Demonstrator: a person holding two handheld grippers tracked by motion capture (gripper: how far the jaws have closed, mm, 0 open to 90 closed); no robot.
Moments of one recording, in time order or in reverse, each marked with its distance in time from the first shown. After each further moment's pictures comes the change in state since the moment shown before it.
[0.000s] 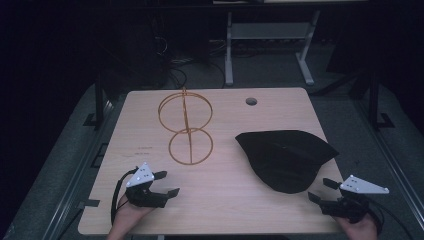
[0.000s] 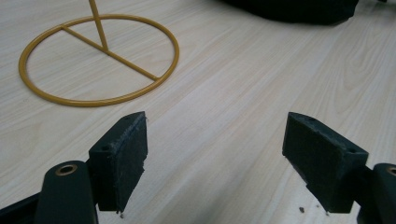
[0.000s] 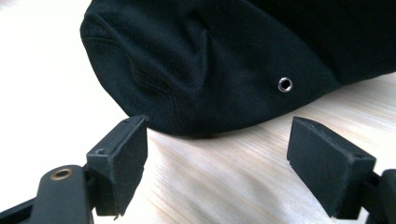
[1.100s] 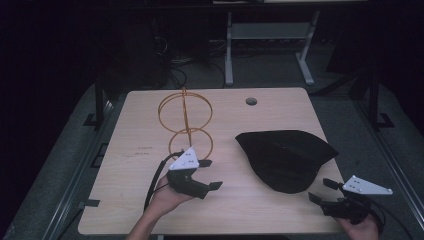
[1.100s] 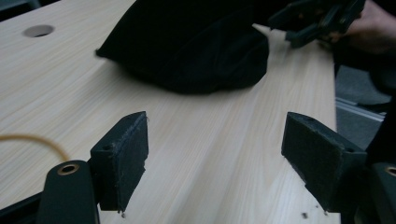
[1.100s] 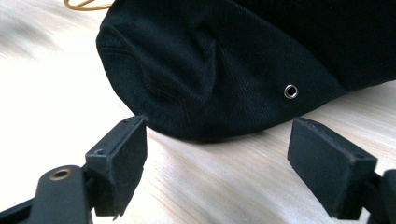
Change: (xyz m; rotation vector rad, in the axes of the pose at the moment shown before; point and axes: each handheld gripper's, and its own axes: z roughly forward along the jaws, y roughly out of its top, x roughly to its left) left arm -0.062 0.106 0.062 -0.030 -0.248 0.144; right arm 0.001 0.000 -0.006 -0.027 0.030 0.013
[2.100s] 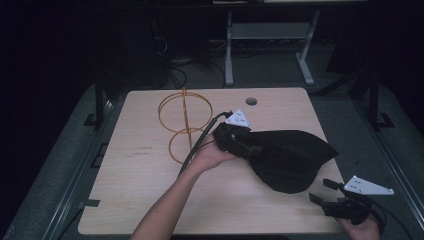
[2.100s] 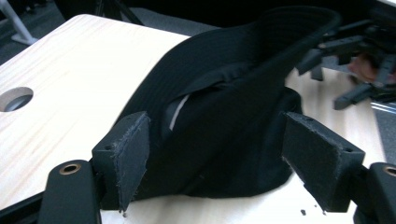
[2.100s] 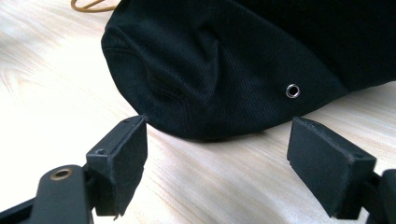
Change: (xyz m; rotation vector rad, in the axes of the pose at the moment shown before) left arm 0.042 0.105 0.097 0.097 -0.024 0.068; right arm -0.001 -0.001 -0.001 -0.005 0.019 0.000
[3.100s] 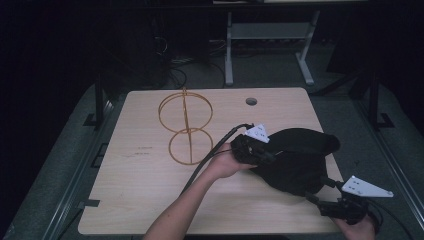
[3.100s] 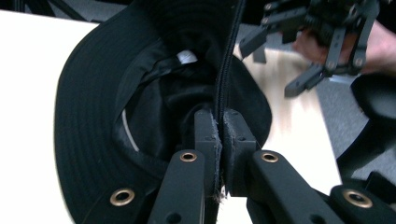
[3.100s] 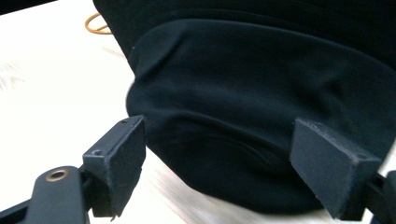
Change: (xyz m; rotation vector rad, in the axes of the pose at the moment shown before) left arm -0.039 0.003 0.032 0.023 -0.200 0.072; right arm 0.017 0.011 0.001 -0.075 -0.001 -0.034
